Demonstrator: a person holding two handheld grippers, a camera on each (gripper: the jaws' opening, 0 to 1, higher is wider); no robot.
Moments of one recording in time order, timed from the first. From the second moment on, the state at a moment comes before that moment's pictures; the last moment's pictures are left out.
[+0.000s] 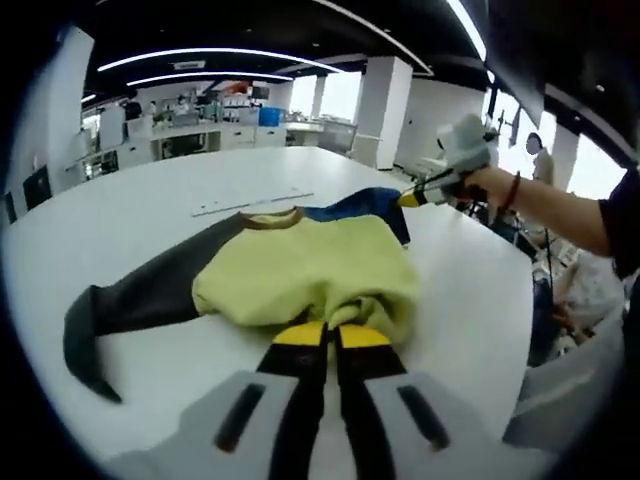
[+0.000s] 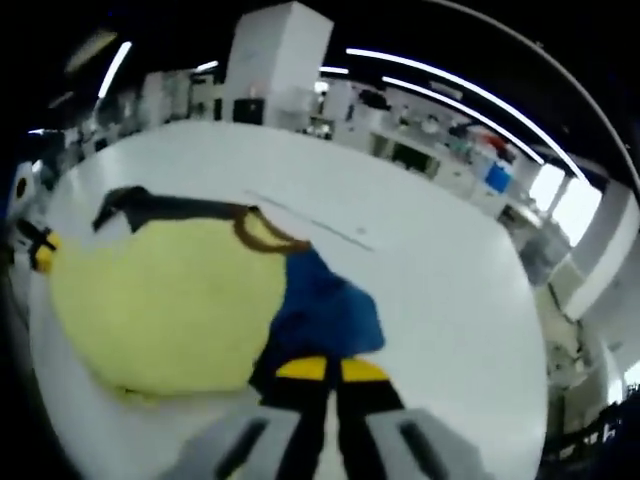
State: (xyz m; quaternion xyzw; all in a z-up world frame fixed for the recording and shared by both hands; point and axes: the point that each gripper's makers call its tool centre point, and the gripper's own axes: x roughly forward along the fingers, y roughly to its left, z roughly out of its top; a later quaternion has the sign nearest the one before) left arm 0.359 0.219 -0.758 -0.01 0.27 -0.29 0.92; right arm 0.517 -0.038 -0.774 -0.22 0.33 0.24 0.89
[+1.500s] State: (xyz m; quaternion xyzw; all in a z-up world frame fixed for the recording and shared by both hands) left arm 0.383 0.219 -0.751 0.00 0.27 -0.29 0.92; right arm 0.405 0.008 -0.789 -0.06 0.39 0.35 0.85
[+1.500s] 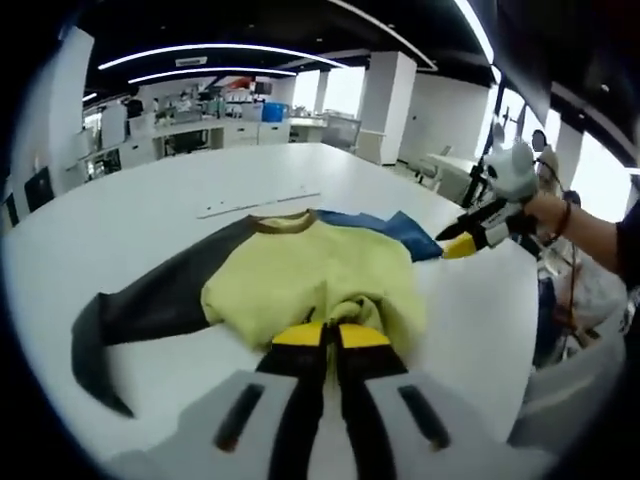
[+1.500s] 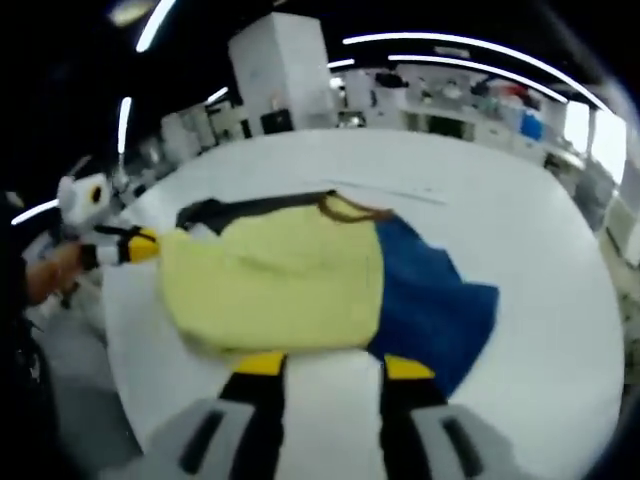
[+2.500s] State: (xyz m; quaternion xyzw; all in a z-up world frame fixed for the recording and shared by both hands) left arm 0.459 0.196 -0.774 -0.02 0.27 -0.28 0.92; right arm 0.359 0.107 -0.834 -0.14 0.36 0.49 0.79
